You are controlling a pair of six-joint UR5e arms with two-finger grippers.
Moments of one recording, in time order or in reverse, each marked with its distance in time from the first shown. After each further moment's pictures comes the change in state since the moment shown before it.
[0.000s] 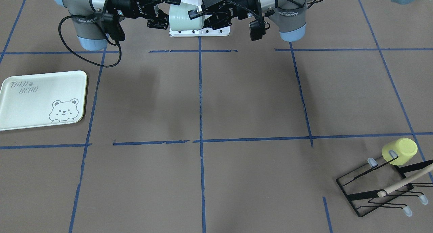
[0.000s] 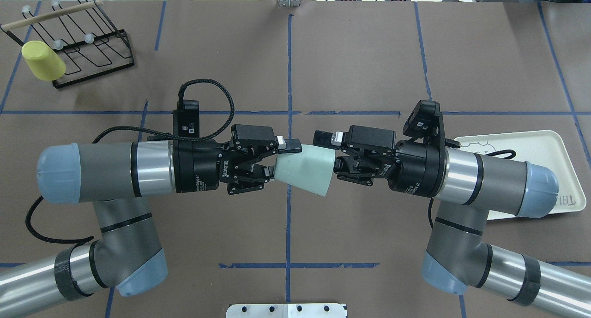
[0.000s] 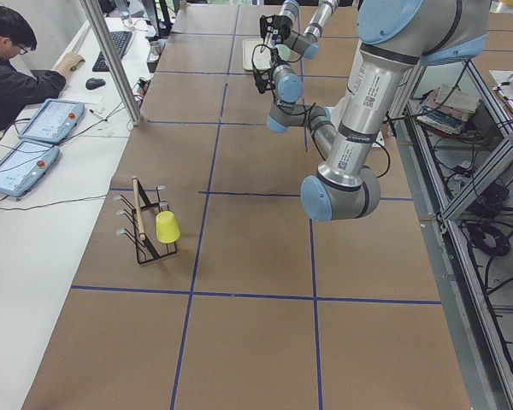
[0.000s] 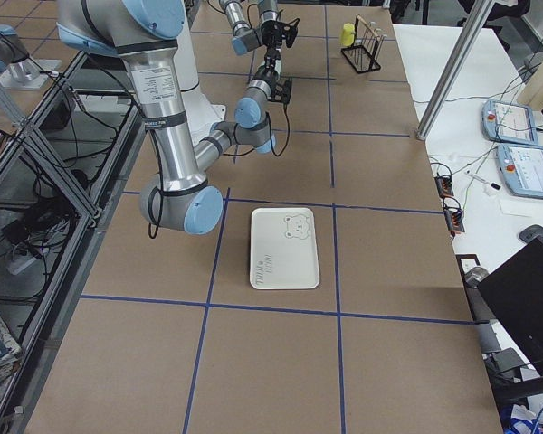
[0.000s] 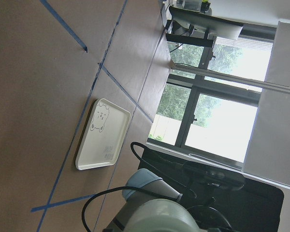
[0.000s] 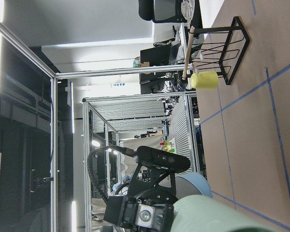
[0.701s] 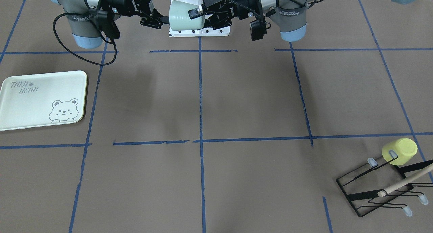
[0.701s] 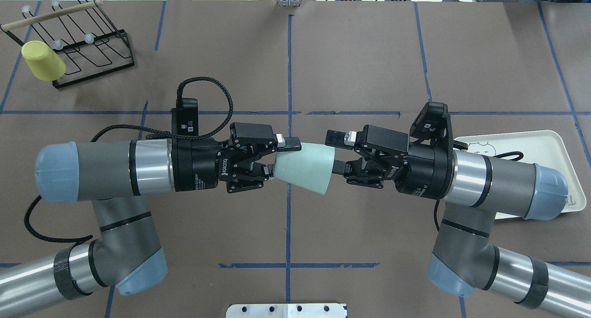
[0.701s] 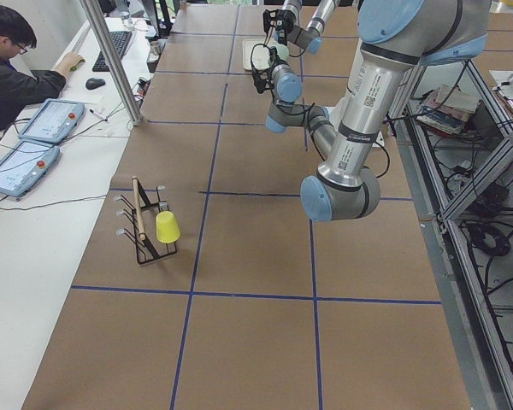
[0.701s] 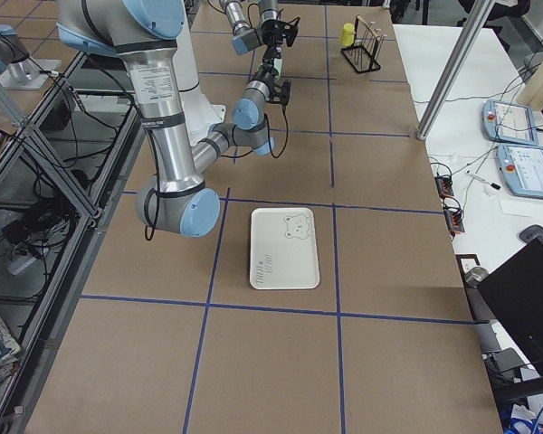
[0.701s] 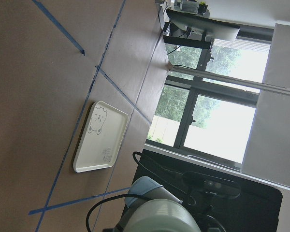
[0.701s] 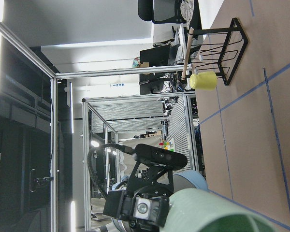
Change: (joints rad) left arm -0.003 0.000 -0.002 0.000 0.000 0.000; right arm 0.001 -0.017 0.013 0.001 0.000 -0.001
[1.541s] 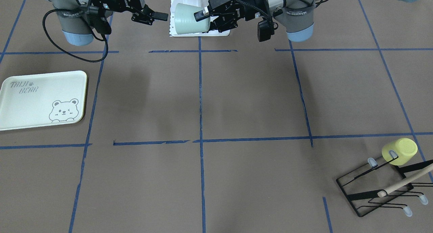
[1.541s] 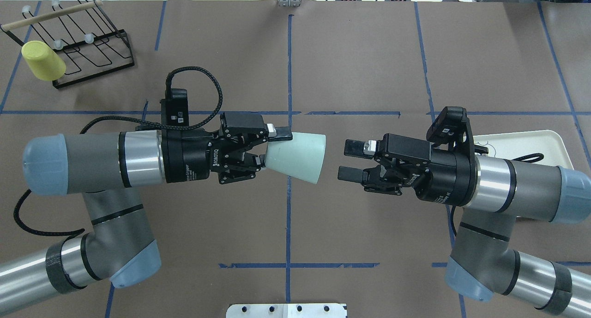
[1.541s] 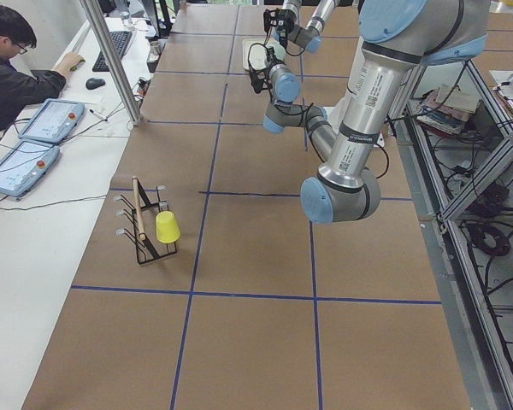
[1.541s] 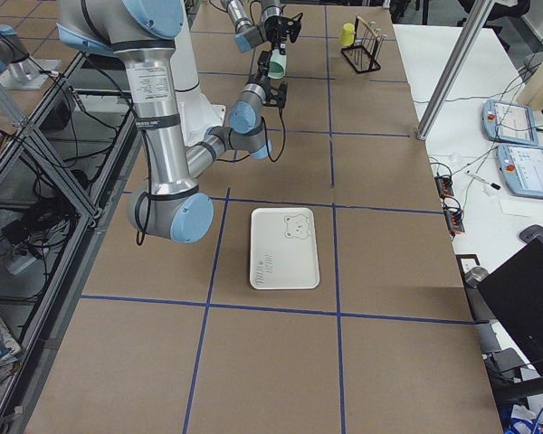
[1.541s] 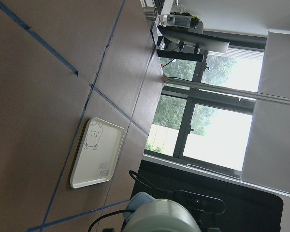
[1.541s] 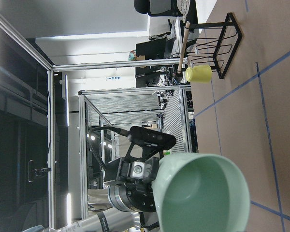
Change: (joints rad) left arm -0.023 0.014 -0.008 0.004 -0.002 0.005; right arm 0.009 -0.073 0.061 0.006 0.037 -0.002
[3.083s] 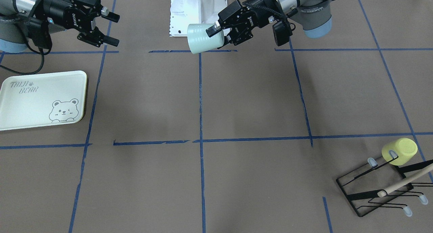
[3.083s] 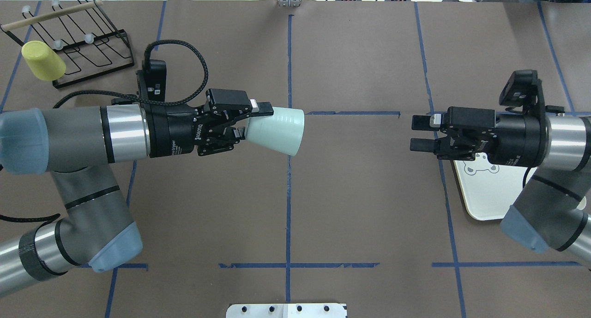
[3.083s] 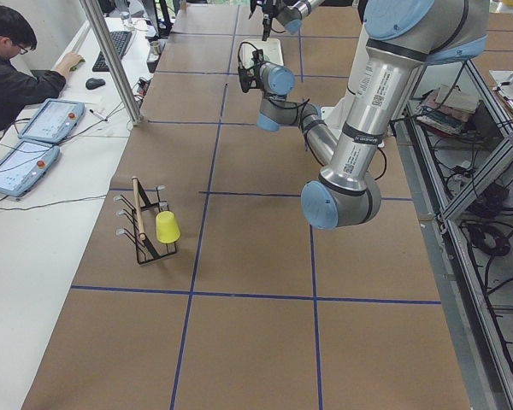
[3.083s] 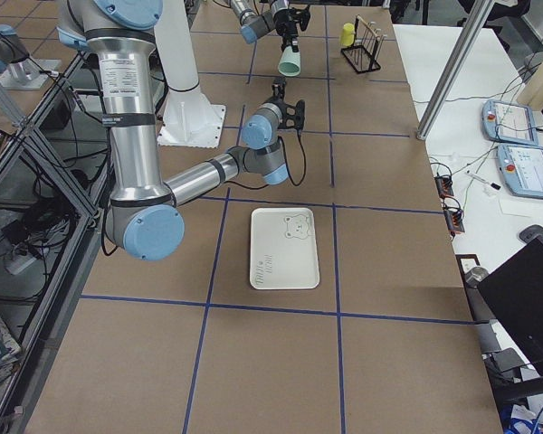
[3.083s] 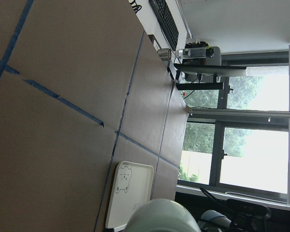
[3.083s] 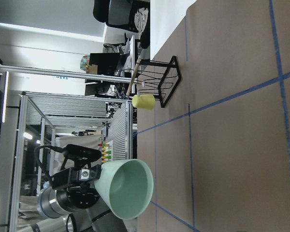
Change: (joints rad) left arm -0.076 0.037 -0.067 0.168 -0.003 0.145; right arm 0.232 -0.145 0.000 -0.040 0.246 -0.027
